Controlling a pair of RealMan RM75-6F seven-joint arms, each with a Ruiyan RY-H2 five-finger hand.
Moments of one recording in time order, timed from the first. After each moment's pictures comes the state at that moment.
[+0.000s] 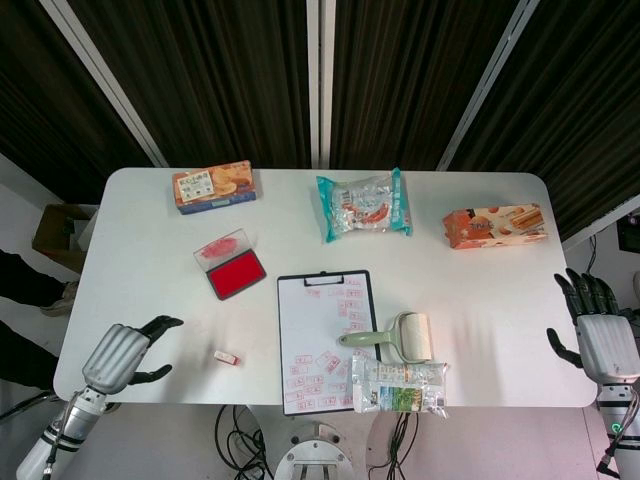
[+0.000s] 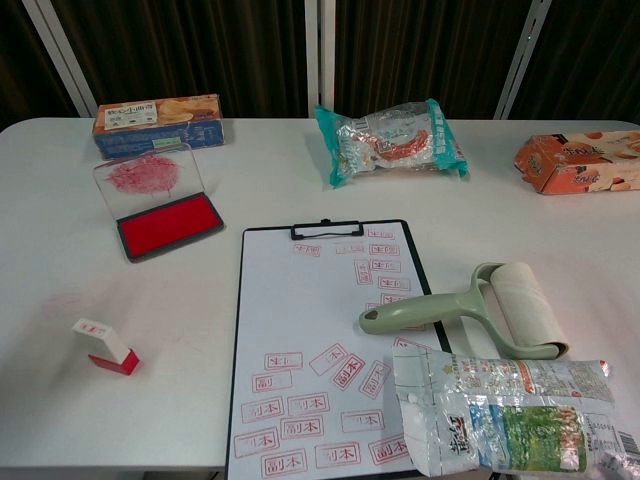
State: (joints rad) left arm -0.19 -1.29 0.09 -1.50 1.80 1.42 -0.02; right arm 0.09 -1.14 0.05 -1.52 -1.50 1.45 0.01
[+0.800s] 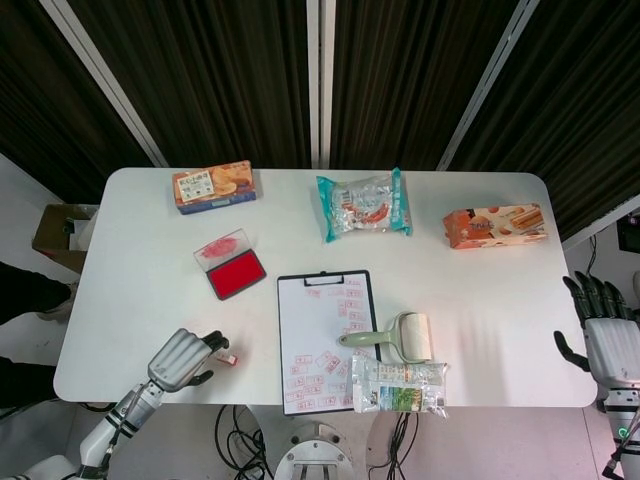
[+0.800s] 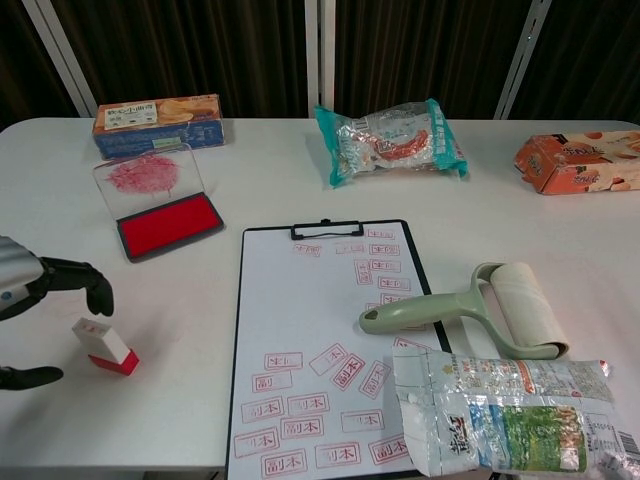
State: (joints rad) left arm -0.30 -1.49 0.11 -1.41 1.79 1.23 0.19; right arm 0.07 -1.13 0.05 -1.51 -1.49 1.47 0.02
